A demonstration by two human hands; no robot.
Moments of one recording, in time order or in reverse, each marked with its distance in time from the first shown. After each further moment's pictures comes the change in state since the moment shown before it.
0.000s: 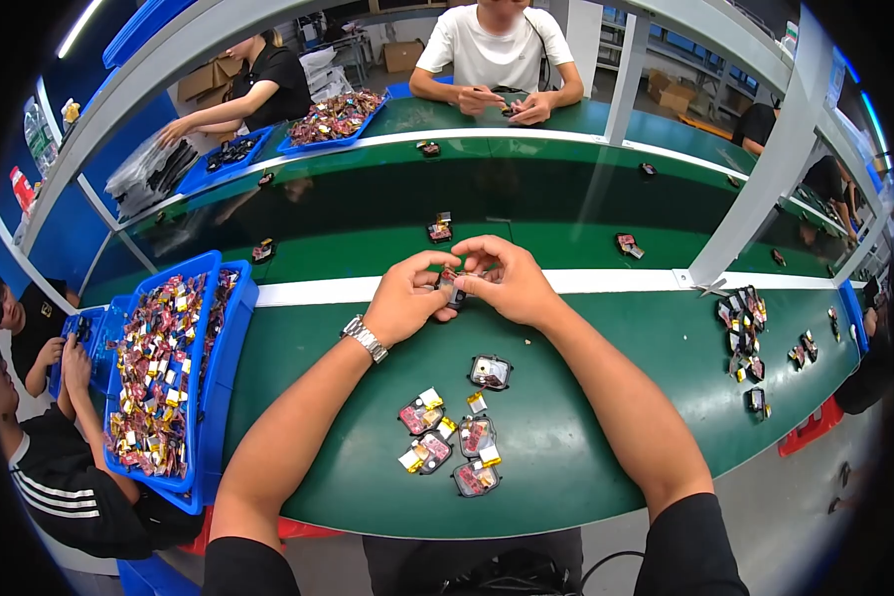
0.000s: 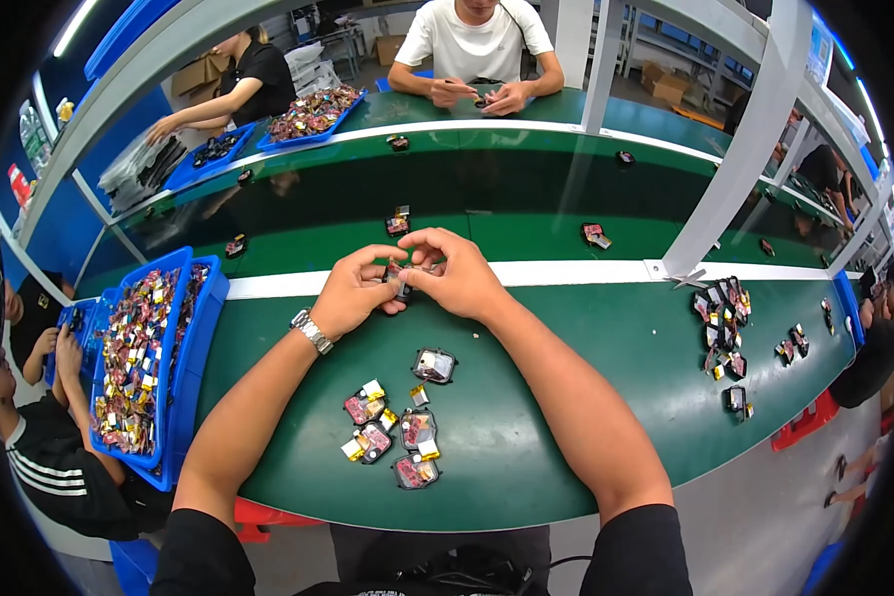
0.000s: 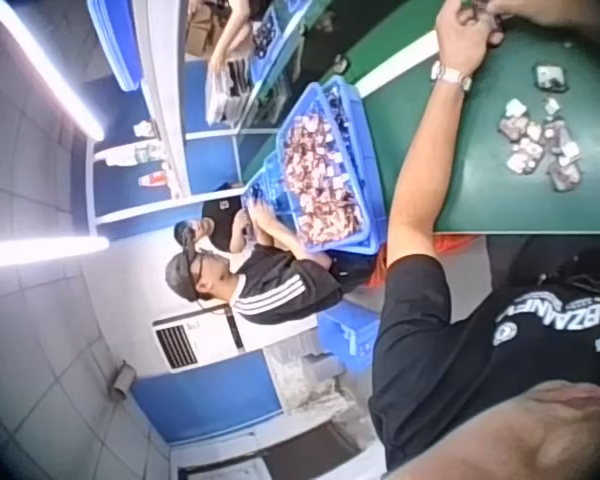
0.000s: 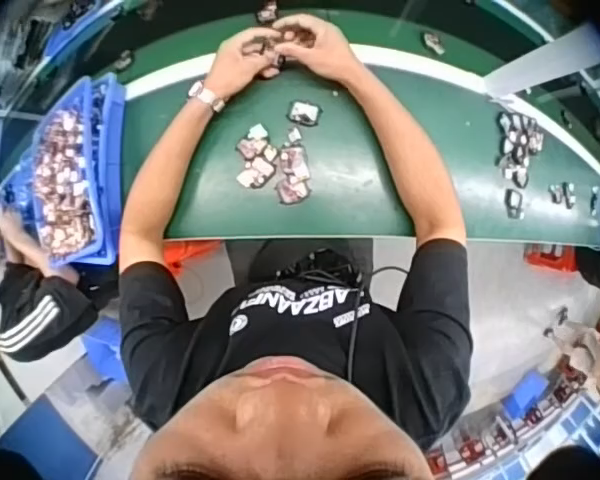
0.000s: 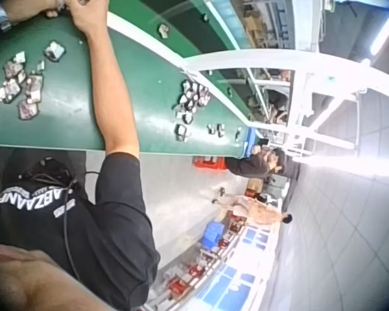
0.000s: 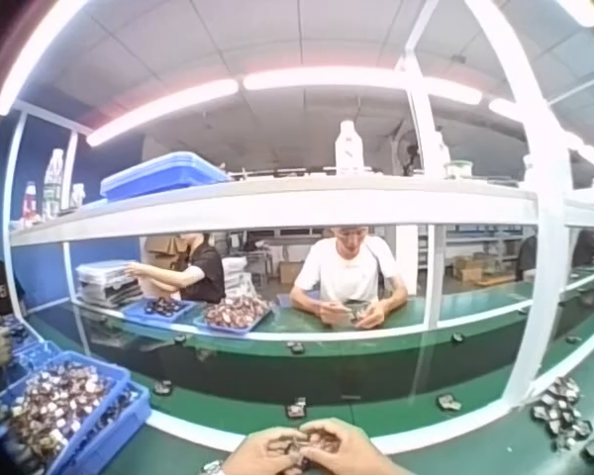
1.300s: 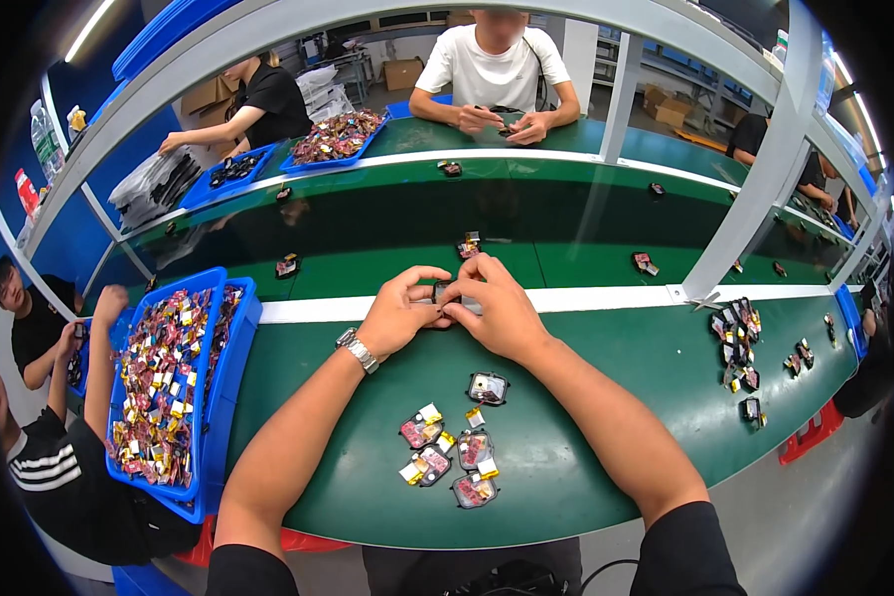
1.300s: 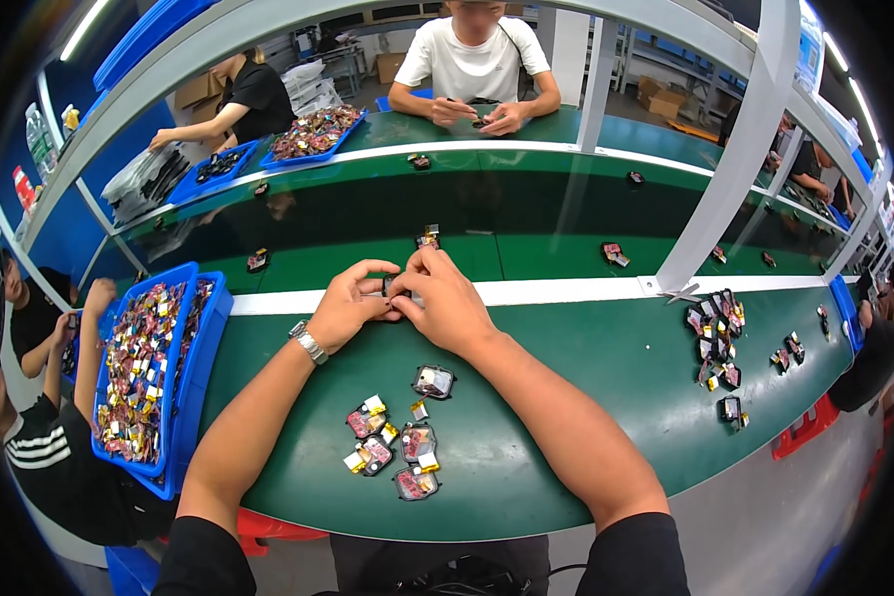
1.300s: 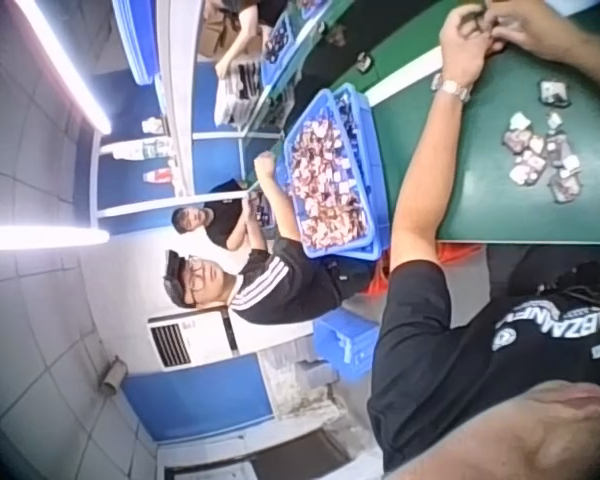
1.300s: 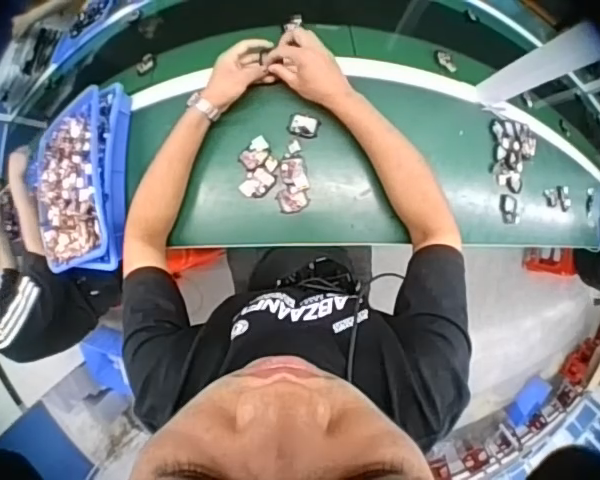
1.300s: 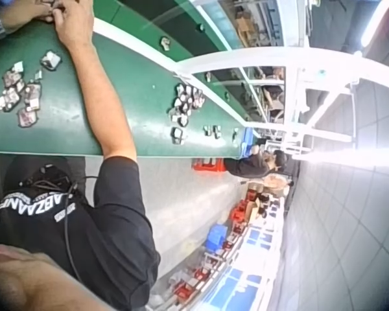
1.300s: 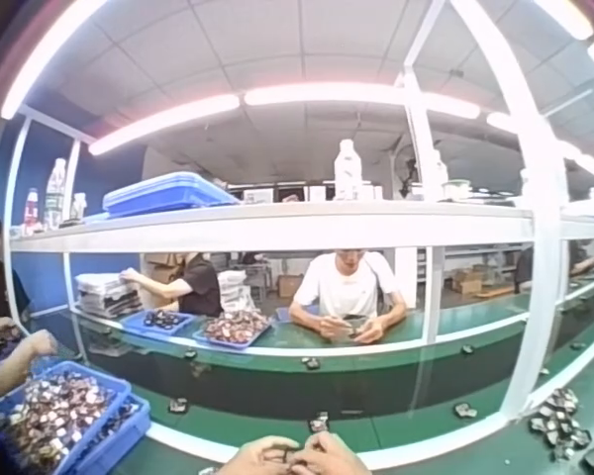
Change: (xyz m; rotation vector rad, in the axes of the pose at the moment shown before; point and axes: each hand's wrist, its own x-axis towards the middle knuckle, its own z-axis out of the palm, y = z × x) left_hand 0.003 -0.002 -0.013 -0.125 -0.059 -0.010; right_hand -0.009 -0.021 0.014 -0.453 0.032 -0.201
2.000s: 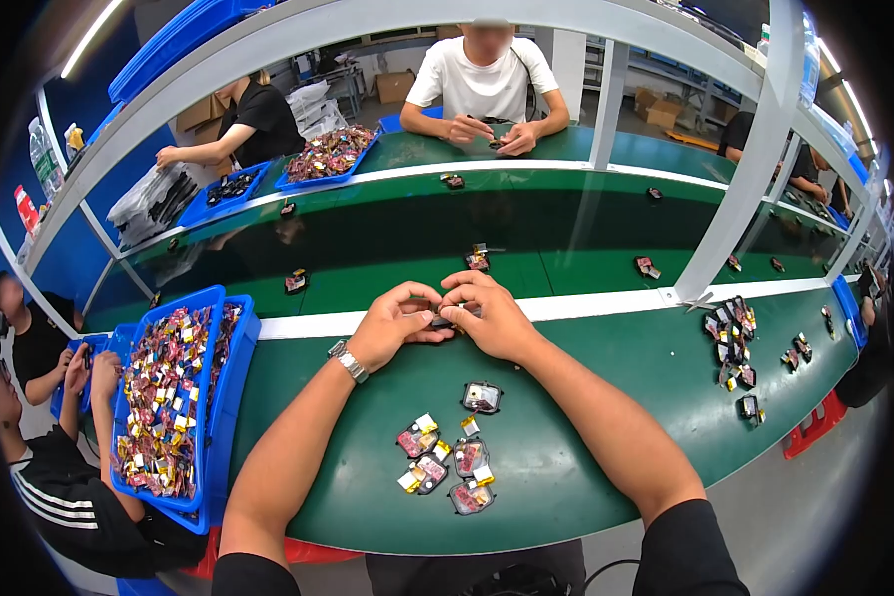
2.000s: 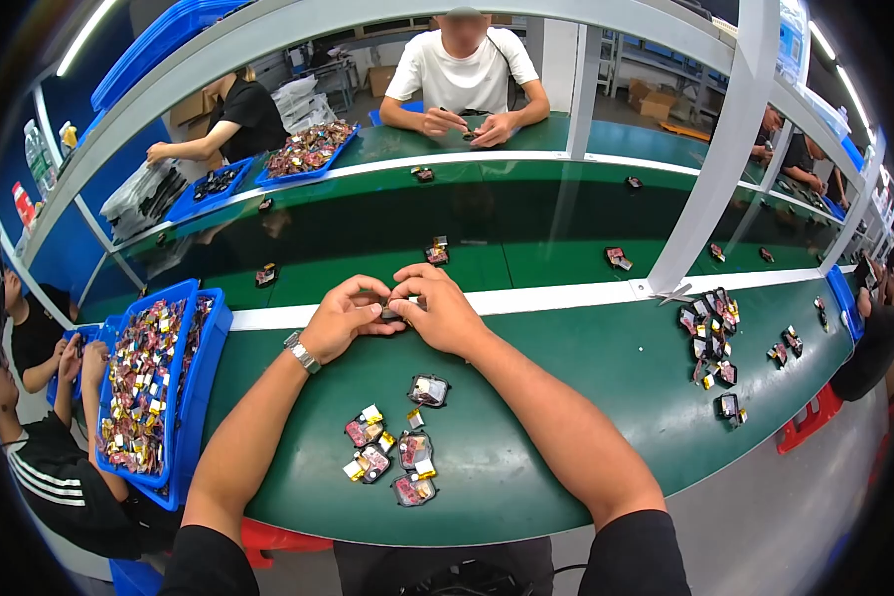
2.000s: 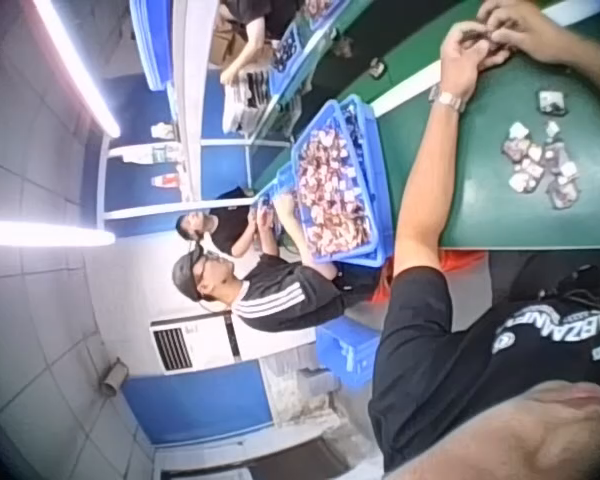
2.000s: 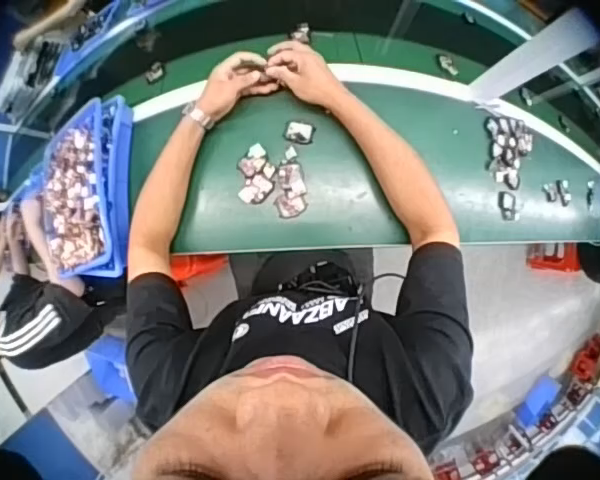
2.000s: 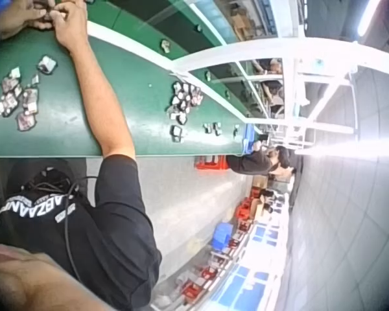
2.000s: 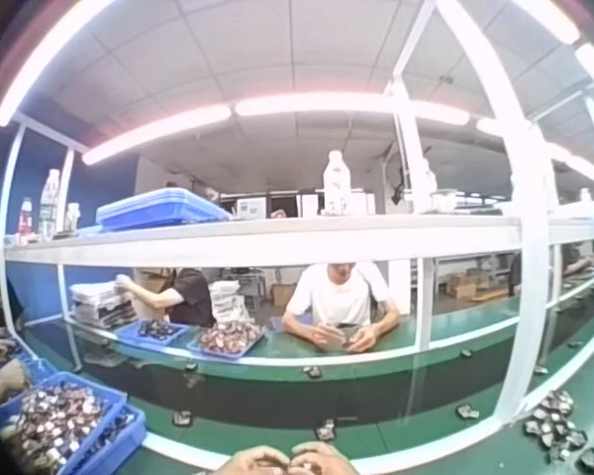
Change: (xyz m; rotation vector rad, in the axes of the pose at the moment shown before) left_hand -0.002 0.001 -0.008 -0.152 -0.111 -0.020; right_hand 0.001 0.021 0.006 0.313 -0.046 0.170
